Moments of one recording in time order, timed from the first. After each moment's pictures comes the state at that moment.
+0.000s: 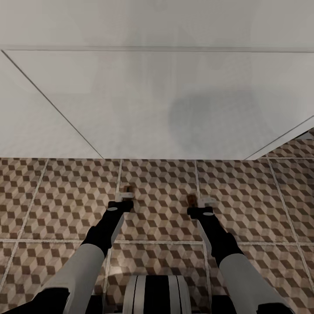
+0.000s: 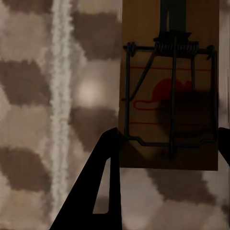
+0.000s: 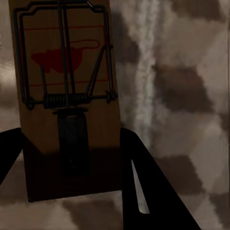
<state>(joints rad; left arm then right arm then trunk) -0.81 -0.17 0.06 -0.67 -0.14 0.30 0.19 -0.73 0.10 0.02 -0.77 0.09 0.41 -0.19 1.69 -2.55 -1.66</state>
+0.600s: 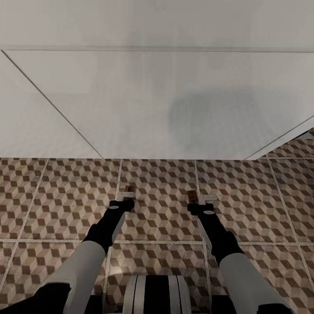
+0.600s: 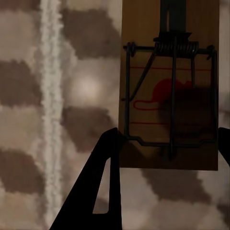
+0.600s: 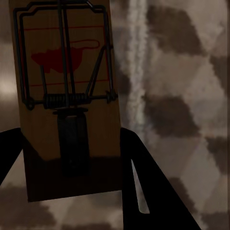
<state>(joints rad) -0.84 -0.17 0.05 -0.63 -0.13 0.32 0.19 -0.73 0.10 0.02 -0.80 0.09 0.38 -0.20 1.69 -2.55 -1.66</state>
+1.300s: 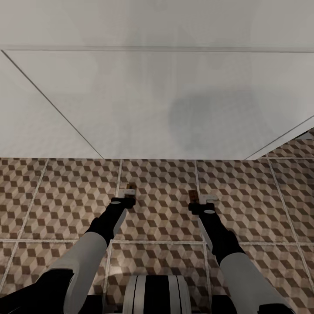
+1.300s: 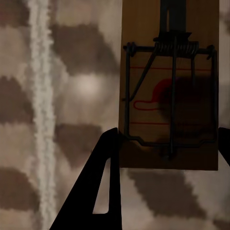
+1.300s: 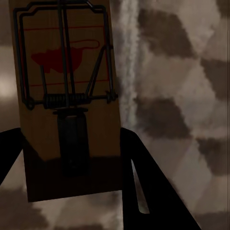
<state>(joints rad) -0.91 -0.17 0.05 -0.53 -0.14 0.32 0.19 -0.74 0.10 0.02 -0.81 0.10 0.39 -0.21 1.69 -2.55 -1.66</state>
